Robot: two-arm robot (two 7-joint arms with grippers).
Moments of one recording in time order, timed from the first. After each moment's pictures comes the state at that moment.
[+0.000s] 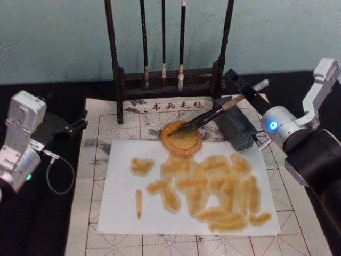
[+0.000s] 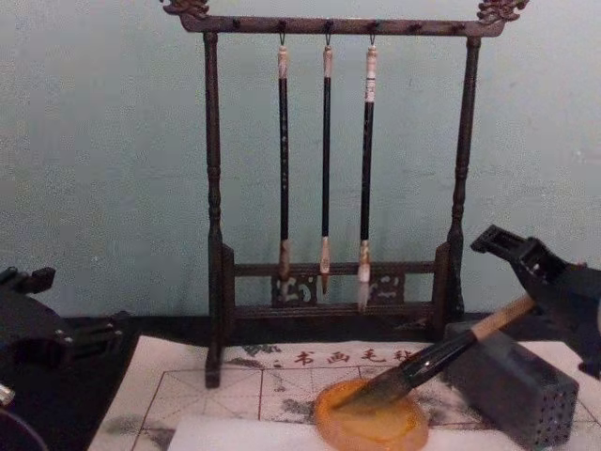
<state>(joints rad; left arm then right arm) -0.20 0.60 0.45 -1.41 -0.25 -0.12 0.03 0.37 0.26 -0.35 -1.27 1.24 0.12 -0.09</state>
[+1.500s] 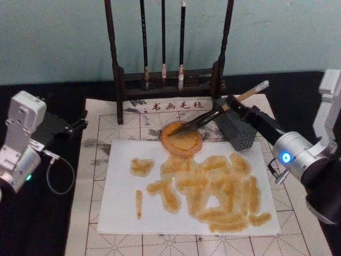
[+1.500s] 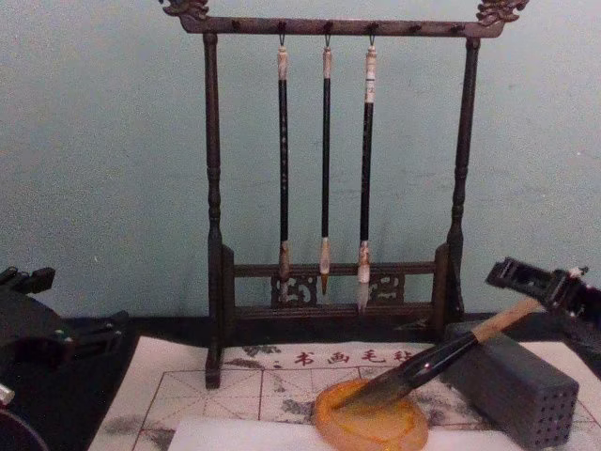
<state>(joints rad) -0.20 0.60 0.45 -1.41 -0.25 -0.12 0.03 0.17 0.45 -0.42 -1.60 1.12 0.12 -0.16</state>
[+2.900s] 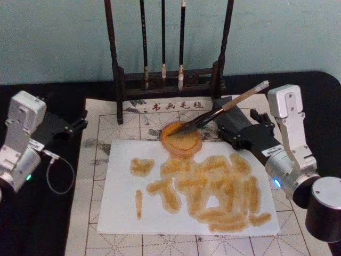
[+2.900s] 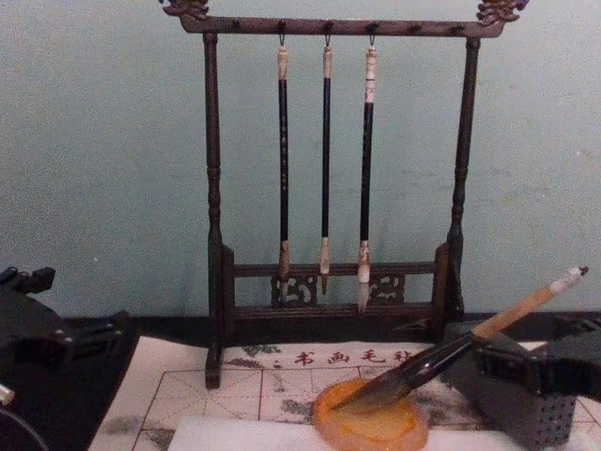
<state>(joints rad) -0.20 0.60 0.45 -1.41 -0.25 -0.12 0.03 0.20 0.57 -0.63 -1.63 0.53 0.12 -0.24</state>
